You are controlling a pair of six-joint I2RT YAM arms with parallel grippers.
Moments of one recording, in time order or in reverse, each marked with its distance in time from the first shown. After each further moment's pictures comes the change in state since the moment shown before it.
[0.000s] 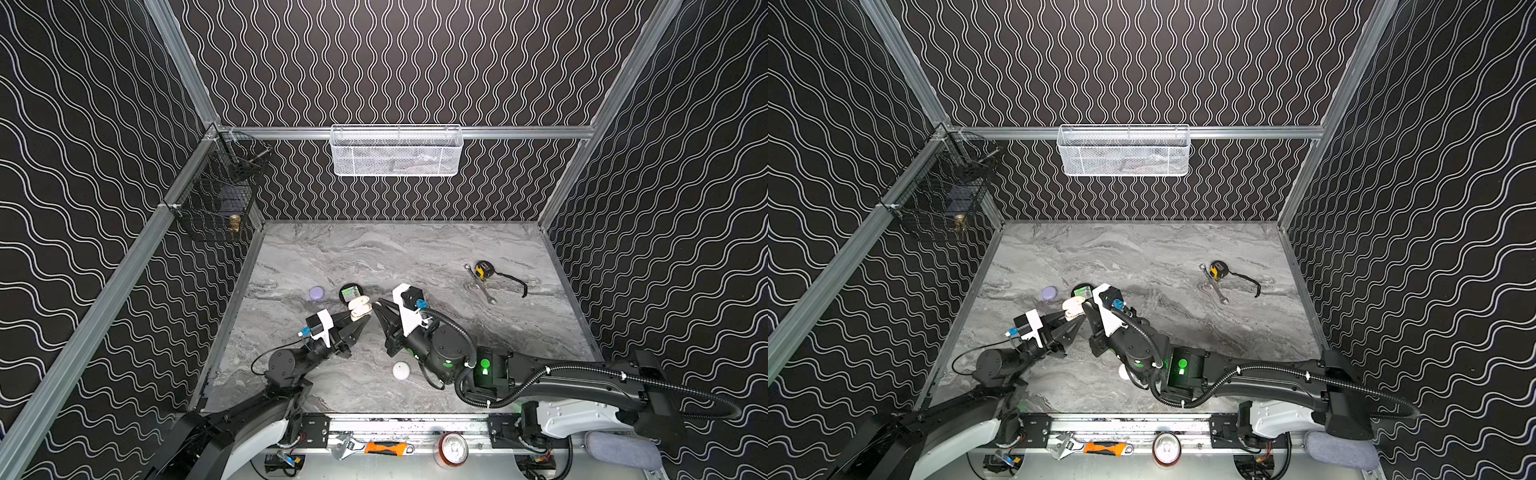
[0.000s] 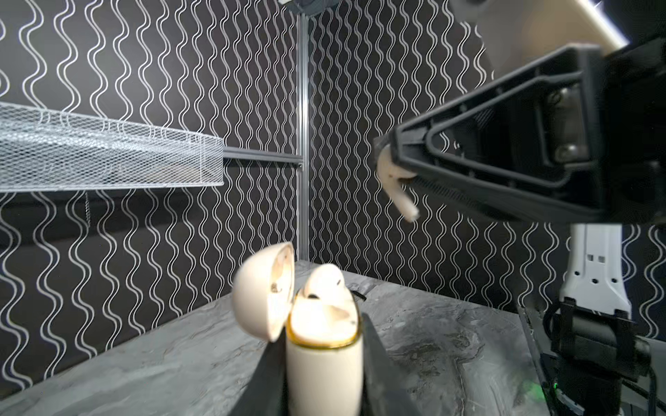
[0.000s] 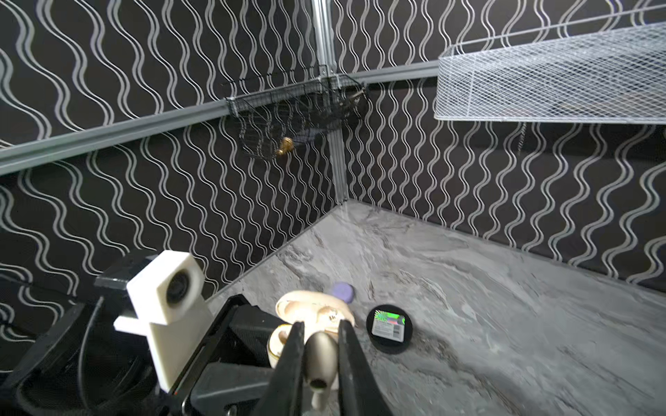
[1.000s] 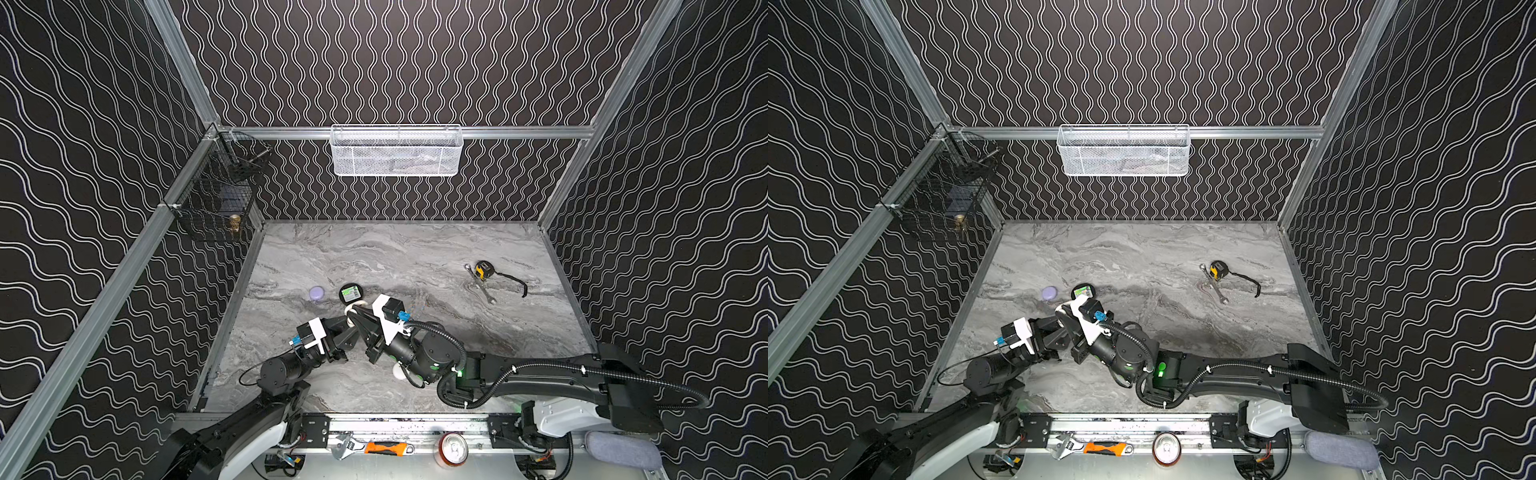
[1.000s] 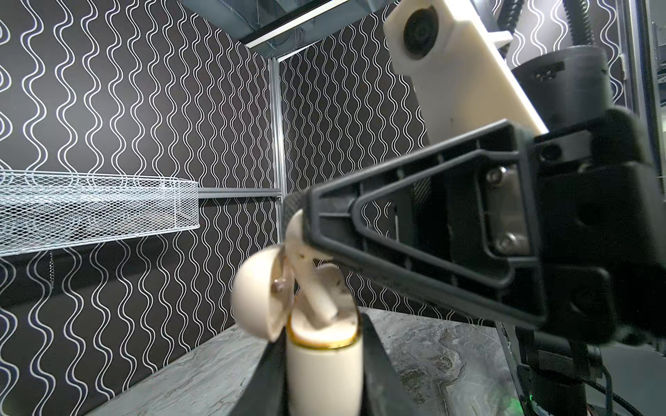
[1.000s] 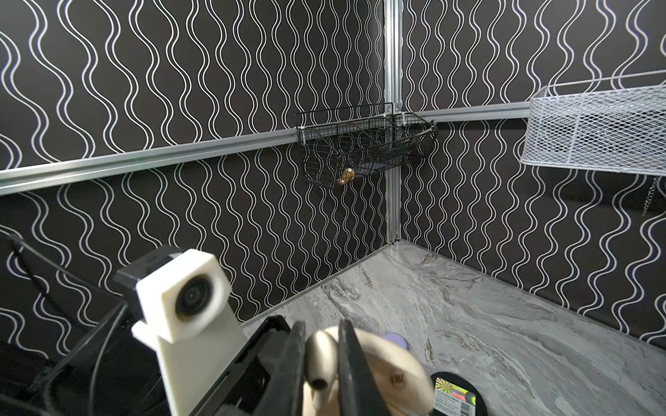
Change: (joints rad) left arm -0.009 -0.095 0.002 0.004 0.045 -0.028; right arm 0.000 0.155 -0.014 0.306 -0.156 -0.099
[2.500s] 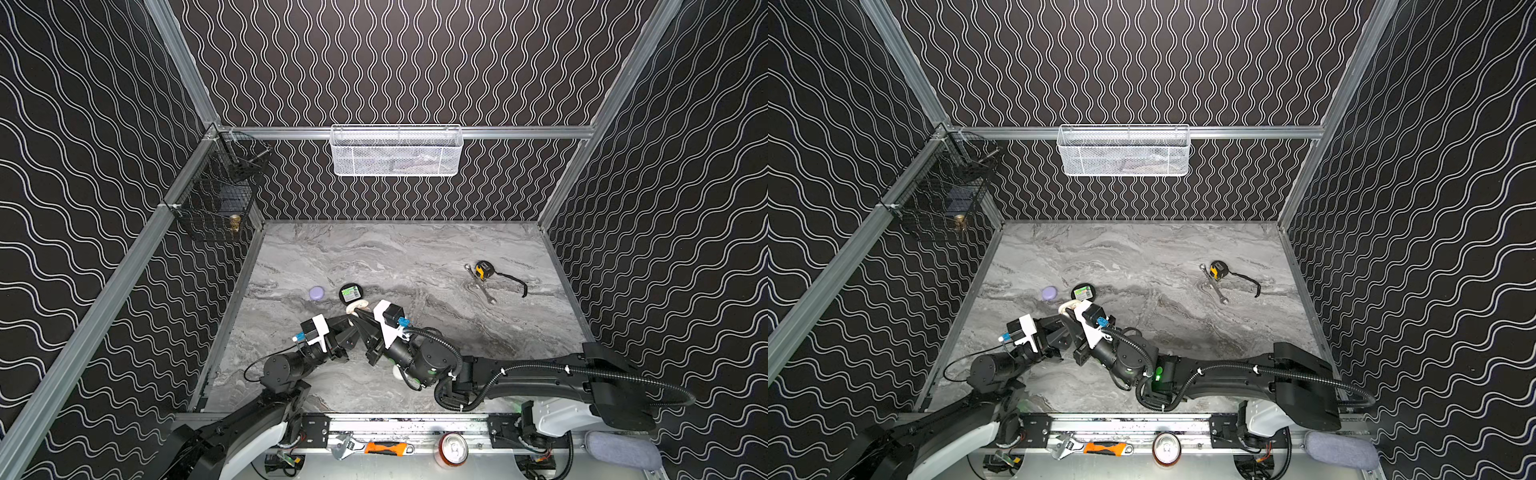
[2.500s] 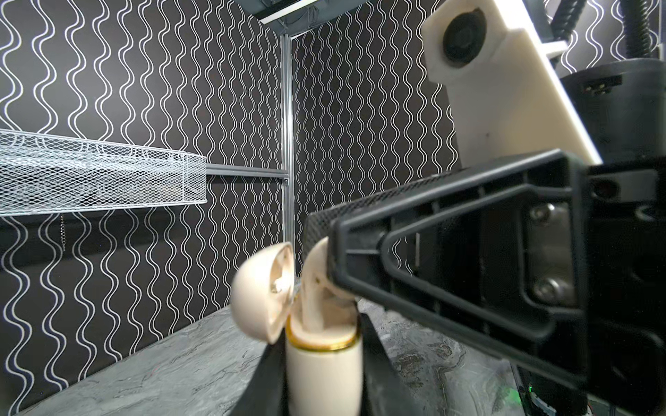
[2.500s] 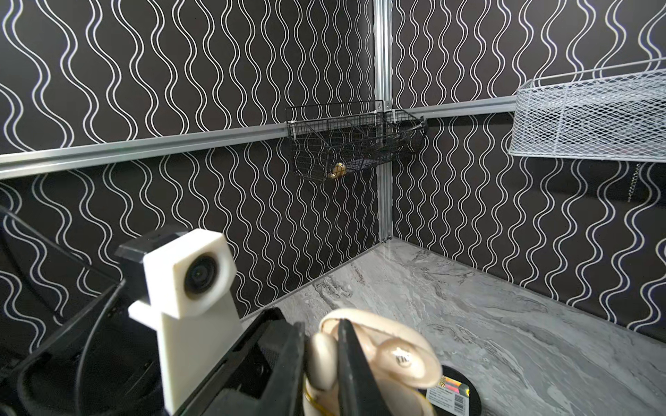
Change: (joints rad) left arm -0.002 0.031 -0.008 -0.024 -0.008 -0.001; right arm -0.001 0.029 -0.071 0.101 0.021 0.001
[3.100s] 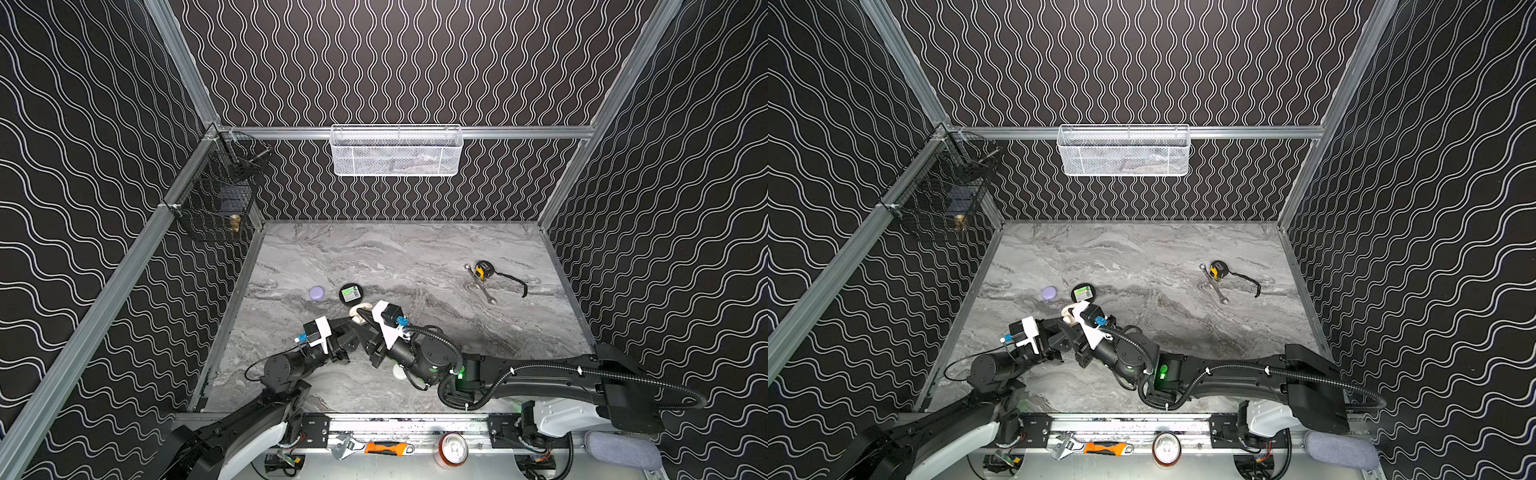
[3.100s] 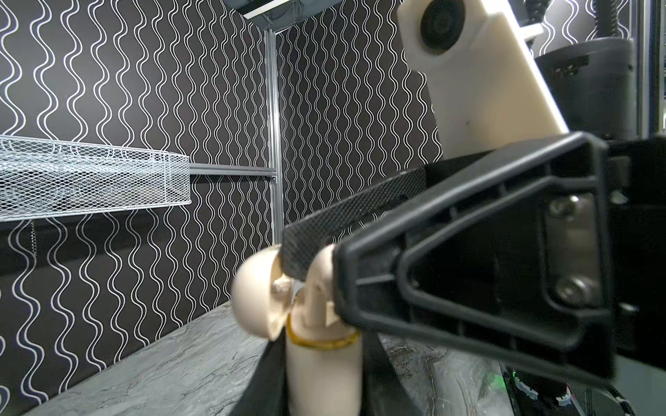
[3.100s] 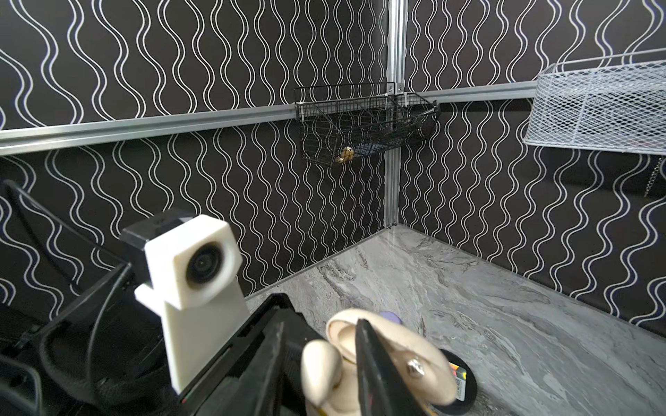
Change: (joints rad) left arm -0.013 -0.021 0.003 -0.029 0.023 0.010; right arm -0.012 -0.042 0.014 -0.121 -0.027 0.001
